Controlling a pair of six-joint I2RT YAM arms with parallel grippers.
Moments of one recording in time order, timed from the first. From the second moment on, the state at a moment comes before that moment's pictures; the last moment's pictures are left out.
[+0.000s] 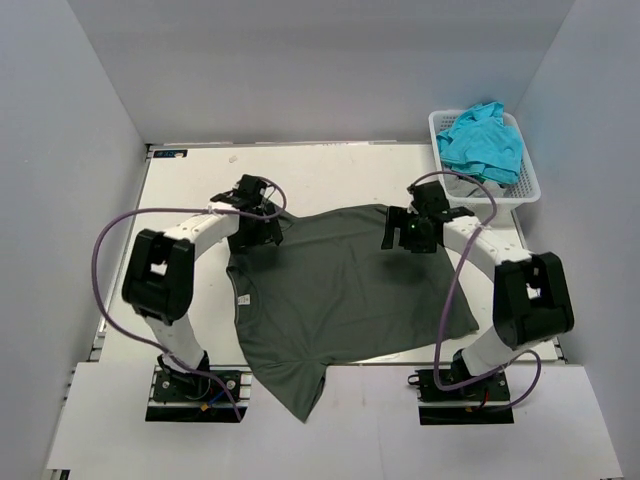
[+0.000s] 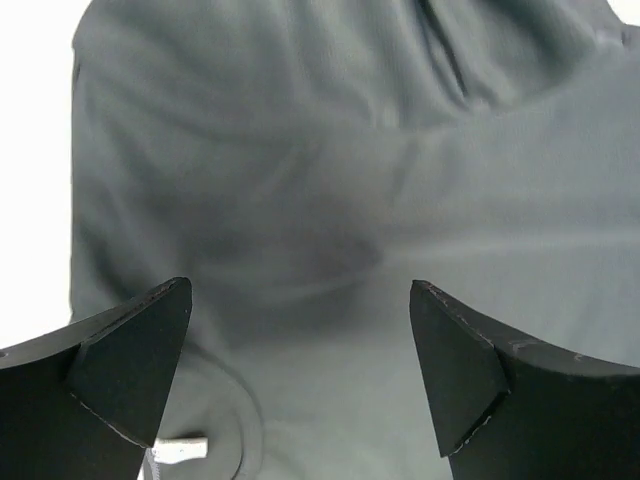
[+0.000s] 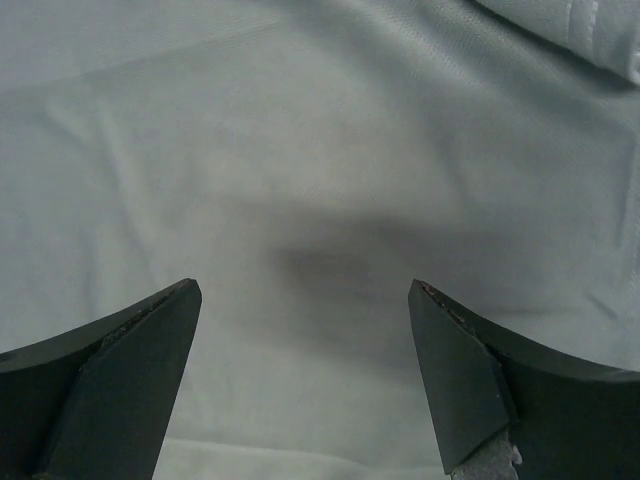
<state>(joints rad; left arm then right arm) -0.34 1.75 1.18 -0.58 -0.11 -0.55 0.31 1.55 1.00 -0.47 -0.11 0.33</state>
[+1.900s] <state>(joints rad) -0.20 1.33 0.92 -1.10 -0.05 -0.61 0.22 1.32 0.96 -0.60 -0.04 0.45</state>
